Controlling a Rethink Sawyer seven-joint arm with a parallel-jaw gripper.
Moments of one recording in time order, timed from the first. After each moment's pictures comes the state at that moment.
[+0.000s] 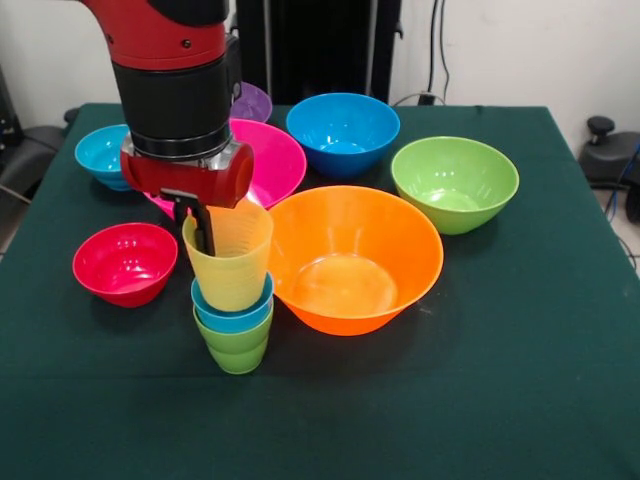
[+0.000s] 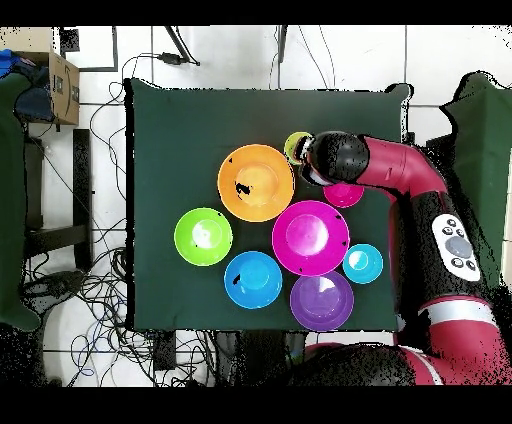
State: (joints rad) arm -0.60 -0.52 0.32 1.35 -0.33 0.69 1.91
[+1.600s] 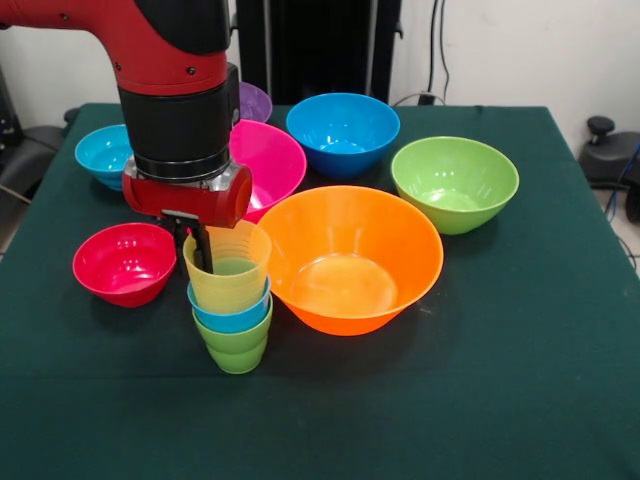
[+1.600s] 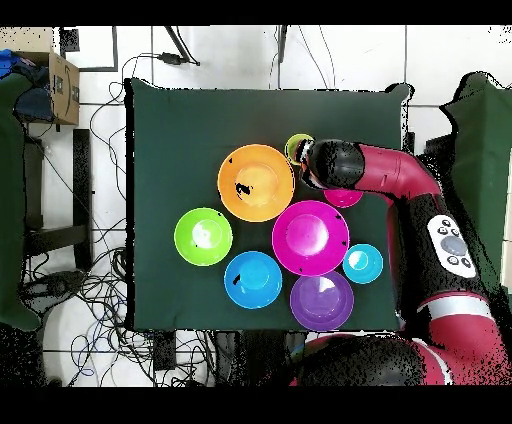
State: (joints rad) arm -0.62 -0.48 0.34 1.36 -0.38 0.61 1.91
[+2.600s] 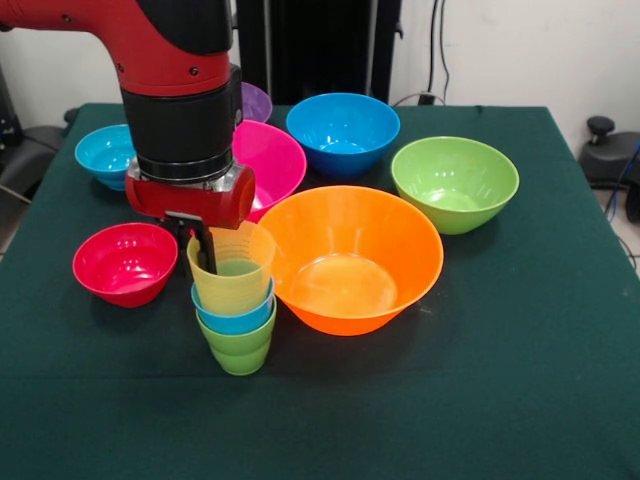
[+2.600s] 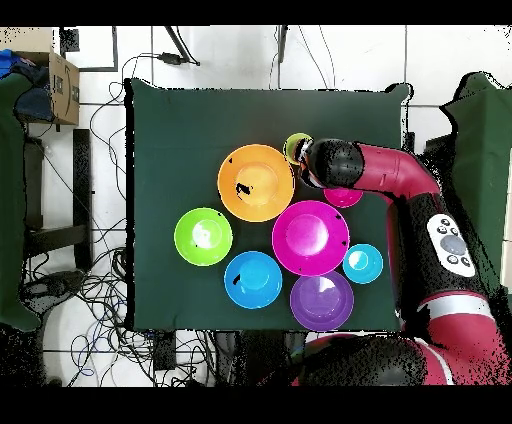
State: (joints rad) arm -0.62 -0.48 0.35 1.36 -0.38 0.61 1.91
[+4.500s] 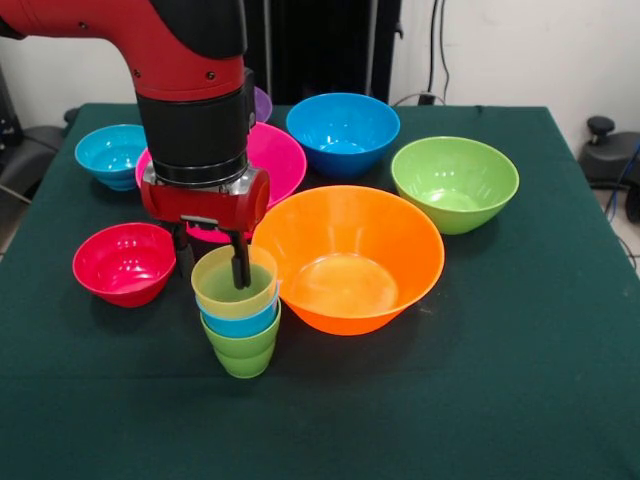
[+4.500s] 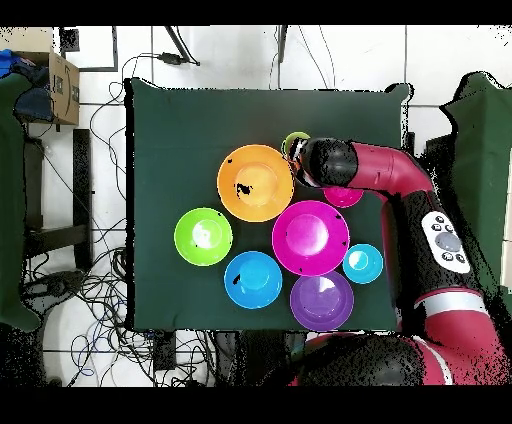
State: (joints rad) arm -0.62 -0.48 0.37 1.36 -0.39 0.61 1.91
